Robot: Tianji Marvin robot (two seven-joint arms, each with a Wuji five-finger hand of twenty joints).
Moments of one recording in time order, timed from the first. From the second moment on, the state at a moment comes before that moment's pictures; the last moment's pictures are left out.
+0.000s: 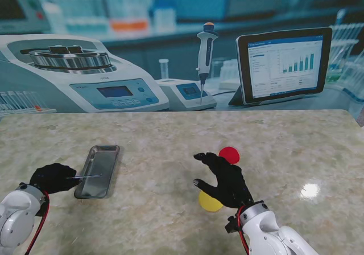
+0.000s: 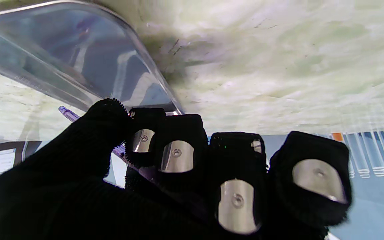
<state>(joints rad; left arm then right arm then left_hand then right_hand) 1.80 -1.04 -1.67 -1.55 1.08 -0.19 -0.08 -1.87 -1.12 1.19 -1.87 -0.65 0.02 -0.14 0.52 -0.33 0.69 -0.05 0.90 -0.14 1.45 1.47 1.29 -0.11 1.49 1.10 1.20 0.06 1.79 0.95 1.00 0.39 1.84 0.73 0.40 -0.14 0.41 0.00 0.12 -0.26 0.06 0.77 0.19 0.00 0.15 0.31 0.13 0.08 0.15 0.27 -0.12 0.29 0.64 0.53</state>
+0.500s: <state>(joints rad) 1.82 -1.03 -1.70 -1.55 1.09 -0.18 -0.09 -1.86 -1.12 1.18 -1.87 -0.64 0.01 -0.14 0.51 -0.36 0.72 -0.05 0.90 -0.14 1.45 1.47 1.29 -0.11 1.49 1.10 1.20 0.06 1.79 0.95 0.98 0.39 1.84 0.74 0.41 -0.13 0.41 0.00 0.12 -0.26 0.07 0.79 0.19 0.00 0.15 0.31 0.13 0.08 0.15 0.27 -0.12 0.29 0.66 0.53</state>
